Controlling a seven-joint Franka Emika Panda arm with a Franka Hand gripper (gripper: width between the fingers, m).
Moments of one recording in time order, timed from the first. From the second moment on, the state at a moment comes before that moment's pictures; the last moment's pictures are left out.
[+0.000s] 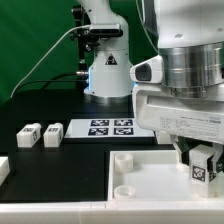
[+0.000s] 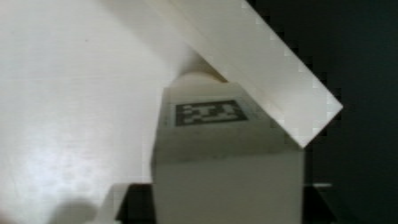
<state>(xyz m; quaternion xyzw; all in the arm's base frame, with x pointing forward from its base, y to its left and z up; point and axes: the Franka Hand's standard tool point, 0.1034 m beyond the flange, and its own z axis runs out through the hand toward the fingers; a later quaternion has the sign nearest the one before) 0.637 0.110 0.072 -0.89 0.45 -0.01 0.06</state>
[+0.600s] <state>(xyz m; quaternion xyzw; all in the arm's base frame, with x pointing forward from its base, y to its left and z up) 0.630 0.111 0.067 -0.58 0.81 0.06 0.08</state>
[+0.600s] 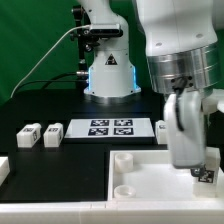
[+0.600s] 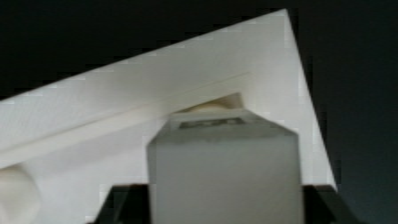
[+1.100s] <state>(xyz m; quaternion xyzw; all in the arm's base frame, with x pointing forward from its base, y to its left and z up) 0.629 0.115 0.065 -0.70 0.71 0.03 0.08</state>
